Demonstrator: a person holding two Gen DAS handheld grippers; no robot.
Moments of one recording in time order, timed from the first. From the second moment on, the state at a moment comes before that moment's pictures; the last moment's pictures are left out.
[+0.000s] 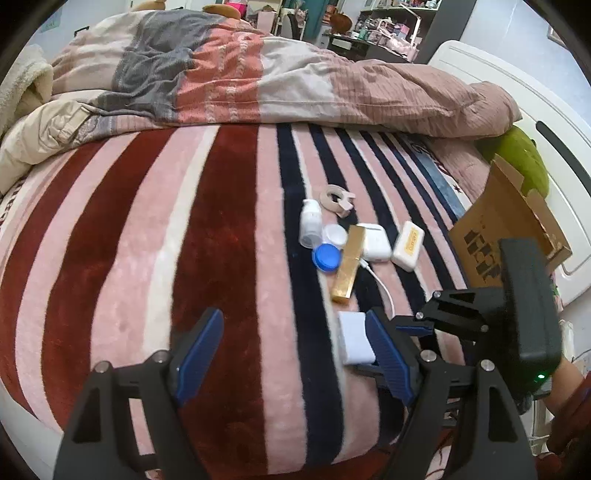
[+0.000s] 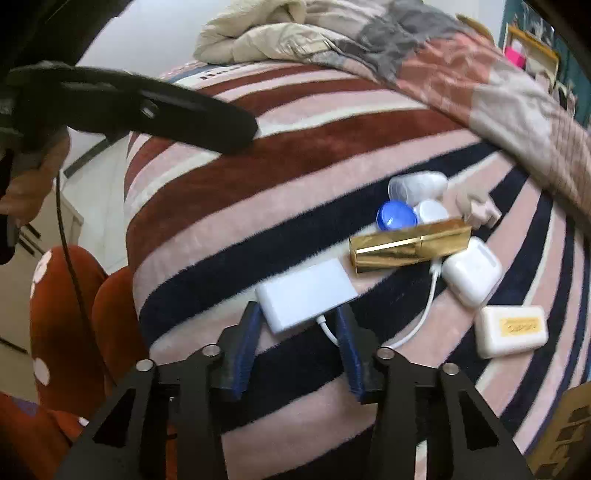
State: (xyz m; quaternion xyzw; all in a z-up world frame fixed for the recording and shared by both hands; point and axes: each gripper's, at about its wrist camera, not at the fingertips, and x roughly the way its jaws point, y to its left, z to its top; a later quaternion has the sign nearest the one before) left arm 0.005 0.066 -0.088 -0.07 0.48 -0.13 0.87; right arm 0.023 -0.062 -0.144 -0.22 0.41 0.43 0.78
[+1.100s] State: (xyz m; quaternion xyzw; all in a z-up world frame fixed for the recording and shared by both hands) left arm -0.013 0.067 -0.095 -0.10 0.50 -0.16 0.85; right arm 0.020 -0.052 -0.136 -0.17 0.40 0.47 0.77
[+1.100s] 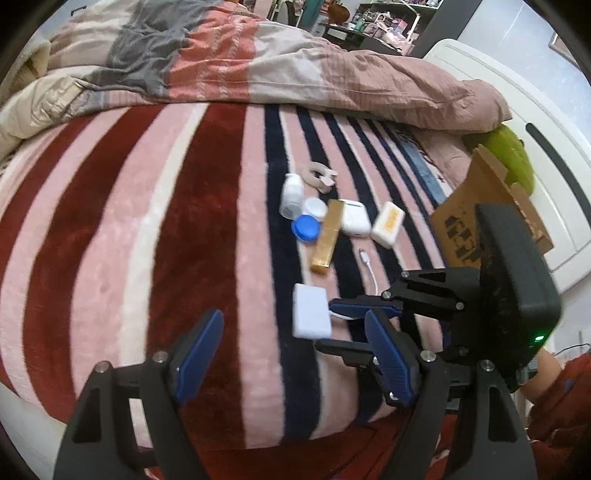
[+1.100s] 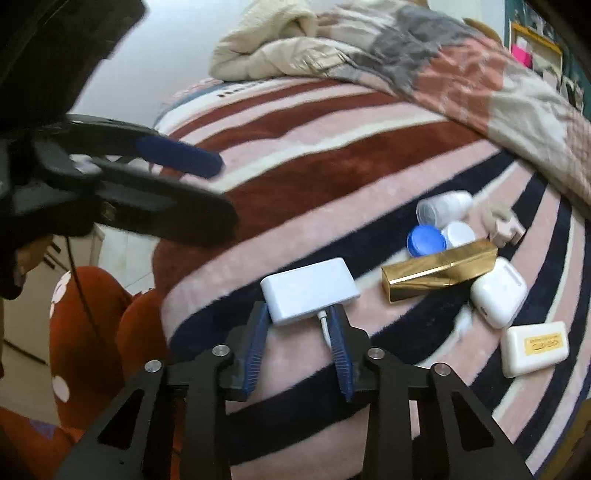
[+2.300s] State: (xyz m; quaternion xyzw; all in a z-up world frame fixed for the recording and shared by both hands) left arm -0.011 0.084 -0.083 -0.16 0.48 -0.20 0.84; right arm 0.007 -0.035 -0.108 -0.12 0.34 0.48 0.80
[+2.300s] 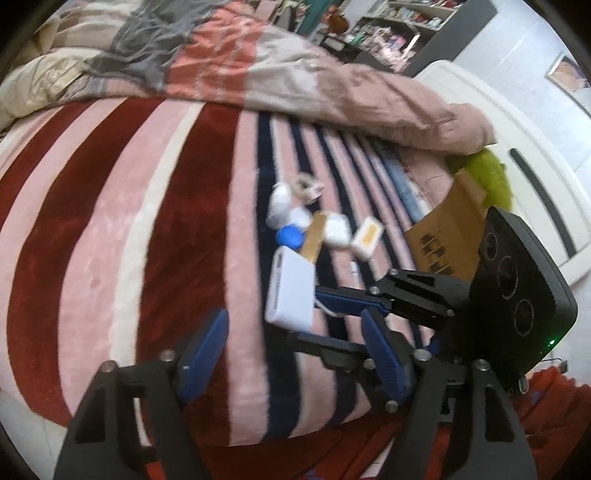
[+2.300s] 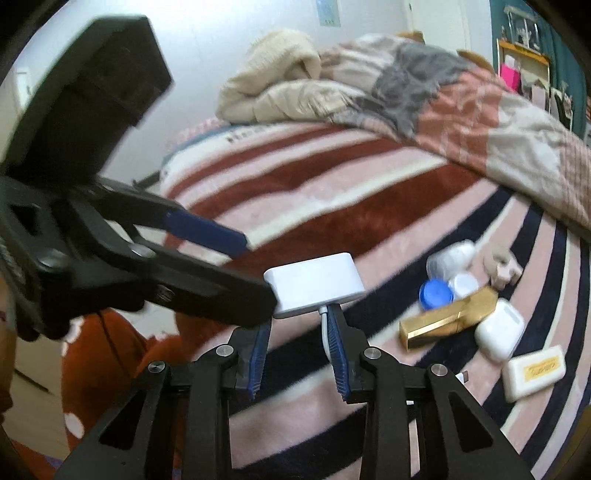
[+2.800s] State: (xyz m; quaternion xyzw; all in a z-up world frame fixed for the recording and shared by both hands) left arm 0.024 -0.007 0.041 -0.05 0.41 -0.27 0.87; right arm 0.002 -0.106 -0.001 -0.11 0.22 0.44 0.86
